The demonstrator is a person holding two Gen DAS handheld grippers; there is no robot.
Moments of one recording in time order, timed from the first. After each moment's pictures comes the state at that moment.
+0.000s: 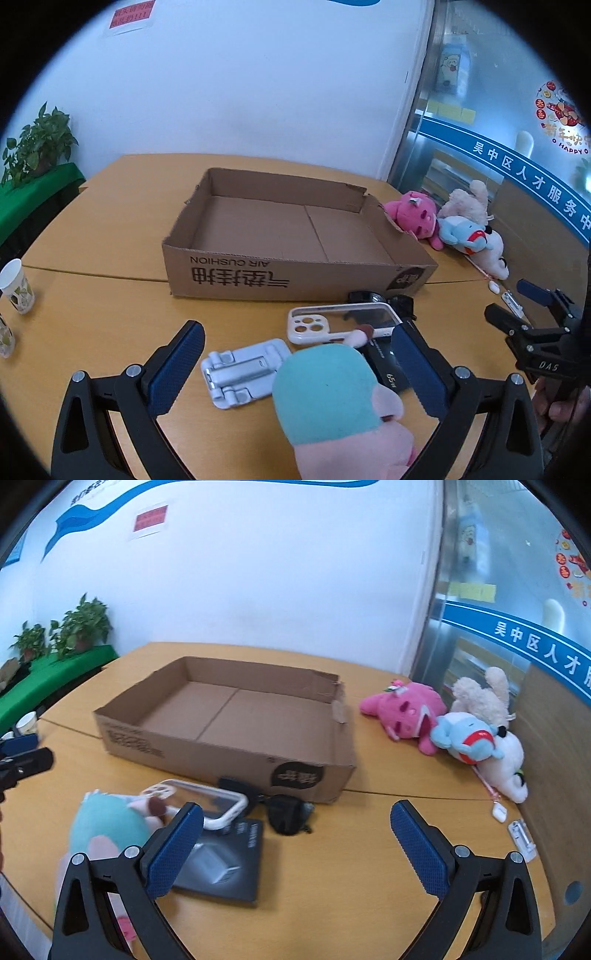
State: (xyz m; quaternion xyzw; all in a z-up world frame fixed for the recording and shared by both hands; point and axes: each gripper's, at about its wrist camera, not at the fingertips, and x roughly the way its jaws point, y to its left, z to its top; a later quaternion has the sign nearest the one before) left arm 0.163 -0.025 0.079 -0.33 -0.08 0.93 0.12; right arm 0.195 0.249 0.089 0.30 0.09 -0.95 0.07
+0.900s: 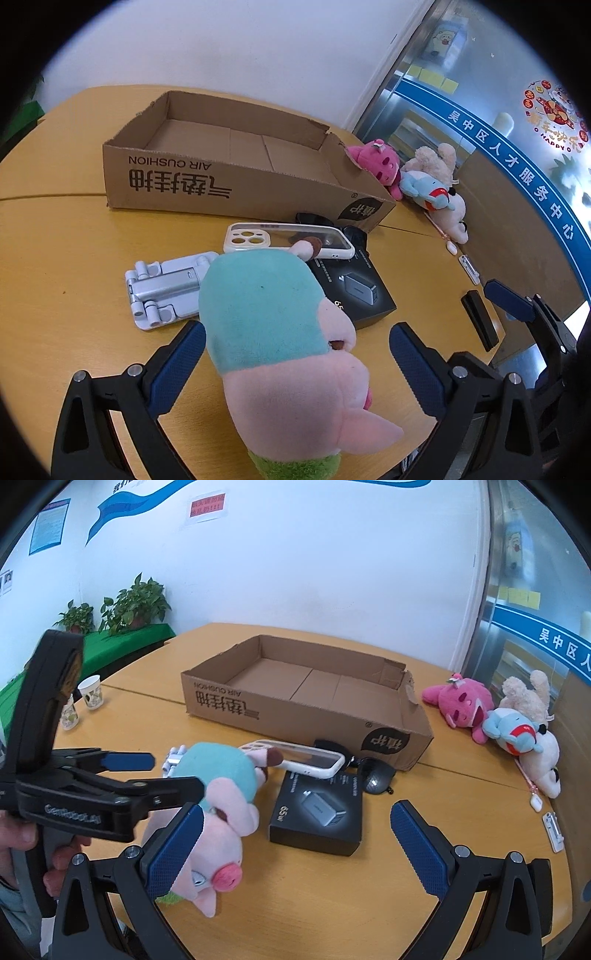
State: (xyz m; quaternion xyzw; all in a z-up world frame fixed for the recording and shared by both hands) left arm 0.174 0.003 0.028 -0.42 -0.14 0.87 0.20; right arm 0.272 0.185 0.074 0.33 0.11 -0.93 0.15
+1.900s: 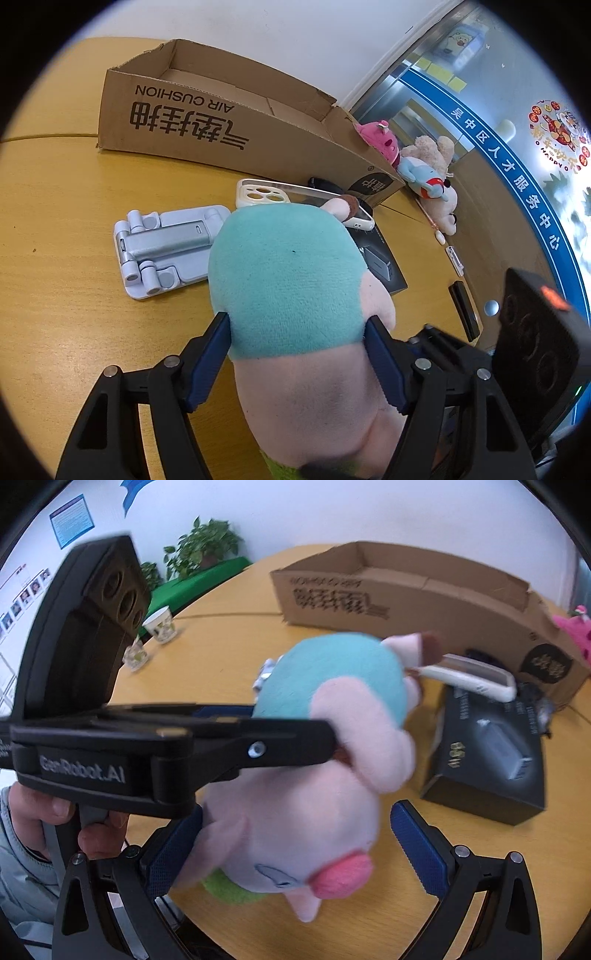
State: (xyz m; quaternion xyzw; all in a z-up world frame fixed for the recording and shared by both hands) left arm 0.166 -0.025 -0.013 -0.46 -0.19 0.83 0.24; right arm 0.241 0.115 -0.022 0.48 0.06 -0.81 0.33
